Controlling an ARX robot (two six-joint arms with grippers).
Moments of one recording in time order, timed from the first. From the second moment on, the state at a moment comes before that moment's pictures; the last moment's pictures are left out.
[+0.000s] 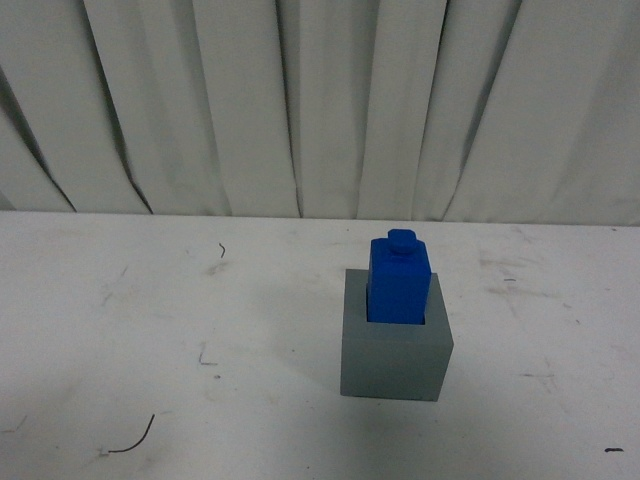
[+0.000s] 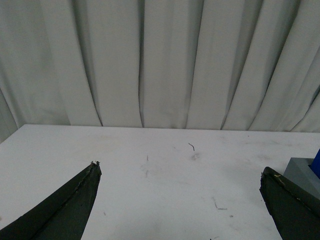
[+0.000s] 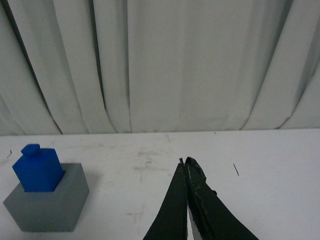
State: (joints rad) left arm 0.00 0.01 0.01 0.00 0.00 0.00; right arm 0.00 0.20 0.03 0.19 0.00 -0.01
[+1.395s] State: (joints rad) left arm 0.00 0.01 0.01 0.00 0.00 0.00; right arm 0.00 0.00 0.01 0.00 0.00 -0.01
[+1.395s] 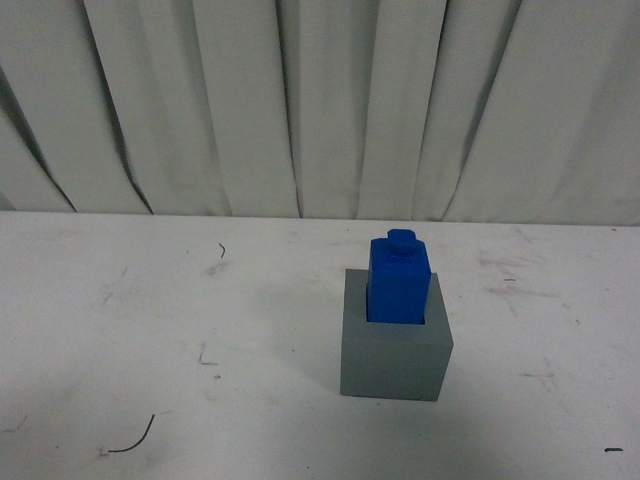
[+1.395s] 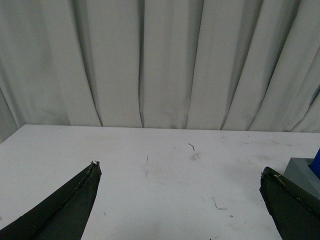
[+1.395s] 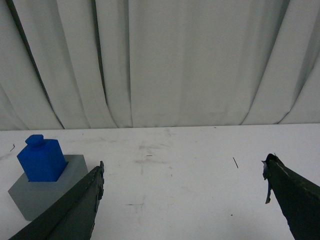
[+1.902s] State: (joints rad) left arm 0.00 0.01 0.01 0.00 0.00 0.00; right arm 0.00 0.00 0.01 0.00 0.00 -0.01
